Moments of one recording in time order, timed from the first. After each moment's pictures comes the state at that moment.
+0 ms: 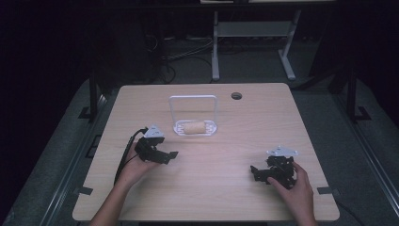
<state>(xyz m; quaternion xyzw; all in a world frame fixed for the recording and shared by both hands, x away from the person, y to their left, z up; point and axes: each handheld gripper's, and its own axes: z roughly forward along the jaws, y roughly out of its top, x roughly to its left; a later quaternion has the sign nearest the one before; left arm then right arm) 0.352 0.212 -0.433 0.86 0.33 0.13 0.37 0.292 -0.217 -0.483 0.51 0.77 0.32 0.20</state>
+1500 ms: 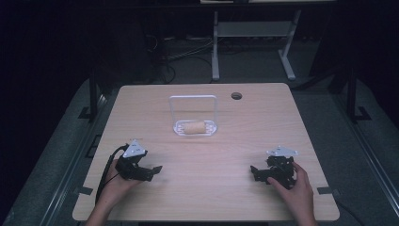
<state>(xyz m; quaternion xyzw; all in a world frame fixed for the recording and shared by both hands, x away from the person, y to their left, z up) 0.298 0.258 -0.441 0.85 0.35 0.16 0.36 0.292 -0.217 -0.483 0.51 0.77 0.32 0.20</state>
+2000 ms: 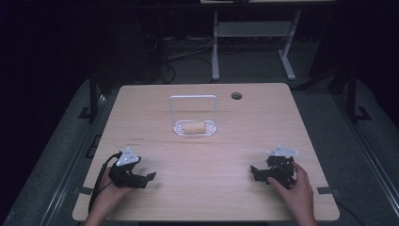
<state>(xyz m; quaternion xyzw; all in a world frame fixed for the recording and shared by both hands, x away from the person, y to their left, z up) 0.280 0.274 -0.450 0.85 0.36 0.16 0.36 0.292 -0.217 -0.483 0.52 0.77 0.32 0.20</state>
